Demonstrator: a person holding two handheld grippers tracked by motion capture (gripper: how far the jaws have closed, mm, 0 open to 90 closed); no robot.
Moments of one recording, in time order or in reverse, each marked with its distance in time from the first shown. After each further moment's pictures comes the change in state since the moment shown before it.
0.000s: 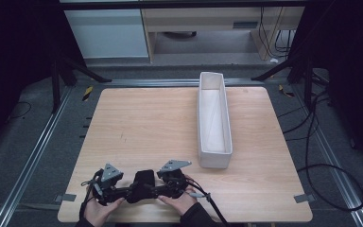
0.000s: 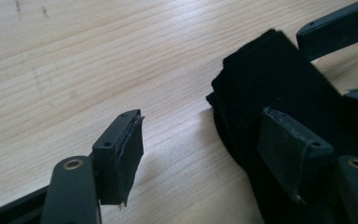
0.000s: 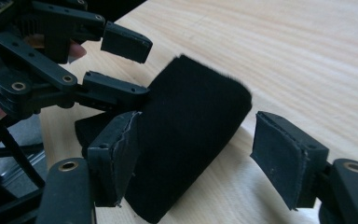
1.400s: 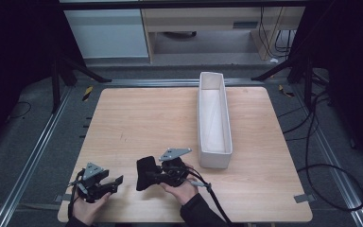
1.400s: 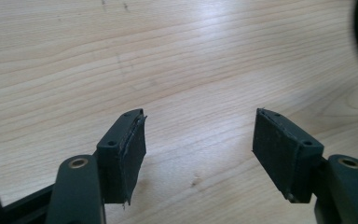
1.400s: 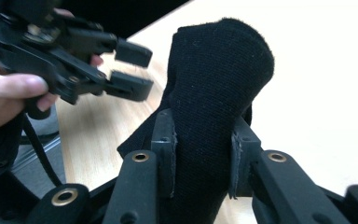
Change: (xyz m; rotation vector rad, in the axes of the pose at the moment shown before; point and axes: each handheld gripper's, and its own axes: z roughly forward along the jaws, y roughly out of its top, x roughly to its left) left arm 0.040 -0.016 -0.008 -0.071 0.082 -0.122; right arm -0.004 0.039 -0.018 -0.001 0.042 -0.074
